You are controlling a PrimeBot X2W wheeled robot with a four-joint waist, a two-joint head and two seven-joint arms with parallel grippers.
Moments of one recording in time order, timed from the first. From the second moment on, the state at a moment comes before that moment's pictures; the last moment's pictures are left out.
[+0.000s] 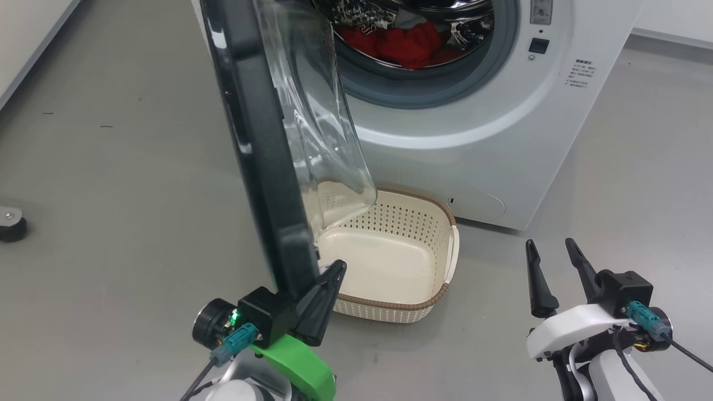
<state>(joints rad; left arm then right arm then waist) -0.15 0.06 -0.56 0.07 -0.40 0.01 -0.04 -0.12 -0.06 0.15 0.38 0.31 0.04 -0.26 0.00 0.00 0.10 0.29</state>
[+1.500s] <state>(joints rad) -0.13 0.17 -0.02 0.19 -0.50 0.11 -0.17 -0.14 -0.06 0.11 0.39 0.28 0.06 -0.26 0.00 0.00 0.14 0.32</state>
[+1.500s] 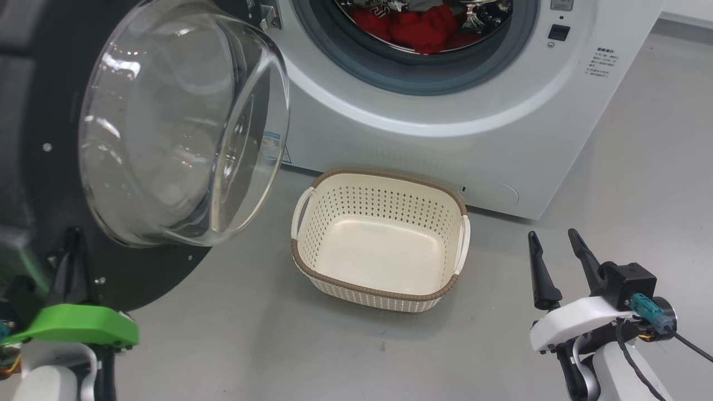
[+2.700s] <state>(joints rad) -0.23 0.20 0.09 0.34 -0.50 0.12 -0.20 -0.18 -0.06 0.09 0.39 0.24 0.09 -0.26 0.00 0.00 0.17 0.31</state>
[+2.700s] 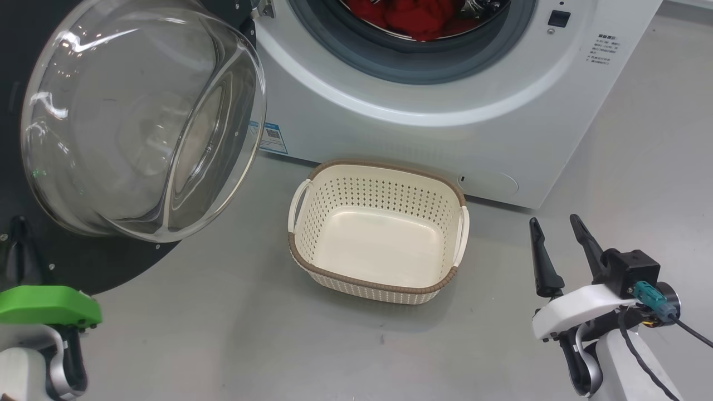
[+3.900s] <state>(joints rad) 0.02 0.12 -0.12 0.14 -0.41 0.10 -0.15 -0.14 -0.05 0.16 0.41 0.25 0.10 -0.26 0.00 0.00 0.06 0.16</state>
